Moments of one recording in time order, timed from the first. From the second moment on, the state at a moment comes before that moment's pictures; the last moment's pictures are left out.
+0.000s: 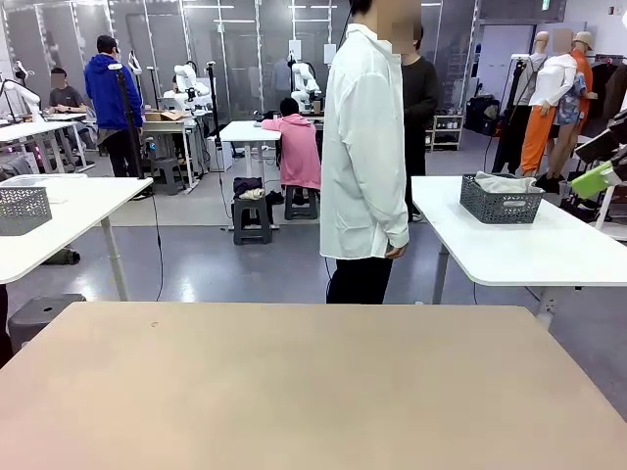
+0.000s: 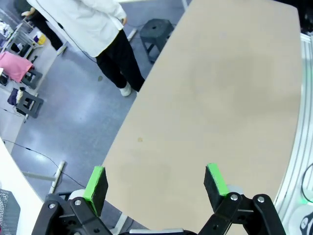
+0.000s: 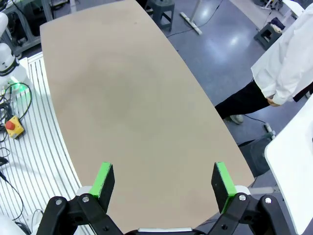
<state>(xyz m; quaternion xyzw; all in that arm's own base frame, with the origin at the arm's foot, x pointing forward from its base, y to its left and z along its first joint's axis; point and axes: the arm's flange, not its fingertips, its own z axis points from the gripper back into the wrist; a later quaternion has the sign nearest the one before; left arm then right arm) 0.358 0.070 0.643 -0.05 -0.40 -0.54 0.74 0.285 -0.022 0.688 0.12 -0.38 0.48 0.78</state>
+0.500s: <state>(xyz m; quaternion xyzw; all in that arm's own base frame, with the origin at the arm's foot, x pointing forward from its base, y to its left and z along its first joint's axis) 0.359 0.070 0.643 -0.06 -0.41 -0.53 0.74 0.287 -0.023 0.686 0.12 -0.37 0.47 0.79</state>
